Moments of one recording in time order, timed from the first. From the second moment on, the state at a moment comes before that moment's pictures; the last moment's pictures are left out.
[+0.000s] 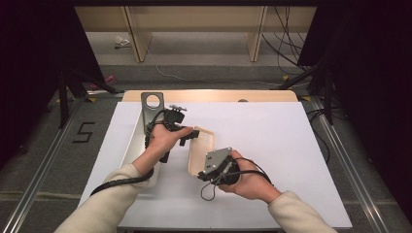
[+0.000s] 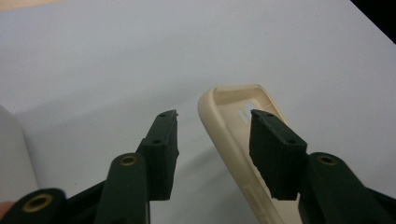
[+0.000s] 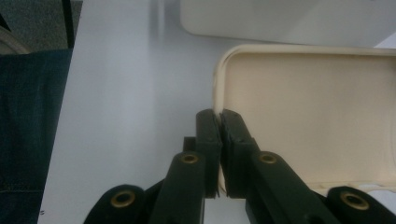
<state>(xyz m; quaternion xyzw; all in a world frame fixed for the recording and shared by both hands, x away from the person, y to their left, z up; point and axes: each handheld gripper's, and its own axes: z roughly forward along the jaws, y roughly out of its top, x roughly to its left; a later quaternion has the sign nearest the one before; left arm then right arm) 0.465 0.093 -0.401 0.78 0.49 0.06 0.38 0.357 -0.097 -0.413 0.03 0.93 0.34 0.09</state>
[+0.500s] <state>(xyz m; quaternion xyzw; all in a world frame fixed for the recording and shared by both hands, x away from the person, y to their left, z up) 0.459 0.092 -0.396 0.75 0.50 0.03 0.42 0.354 -0.093 -0.415 0.01 0.94 0.34 0.09</state>
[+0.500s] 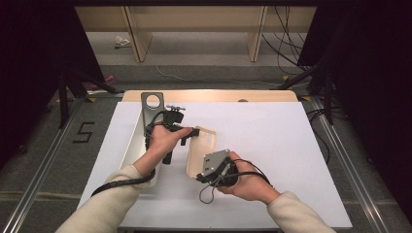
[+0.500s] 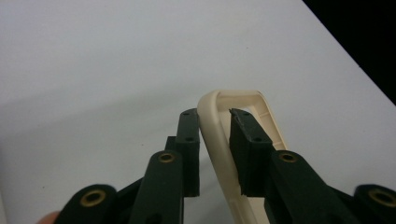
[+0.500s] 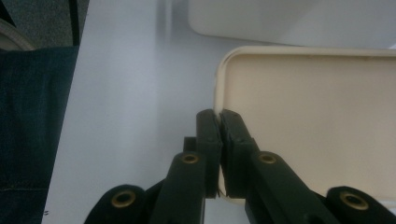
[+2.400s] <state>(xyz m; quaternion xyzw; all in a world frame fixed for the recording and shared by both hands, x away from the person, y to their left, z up) 0.394 0.143 -0.373 0.69 0.40 0.21 0.57 0.375 -0.164 -0.417 0.23 0.84 0.46 0.15</state>
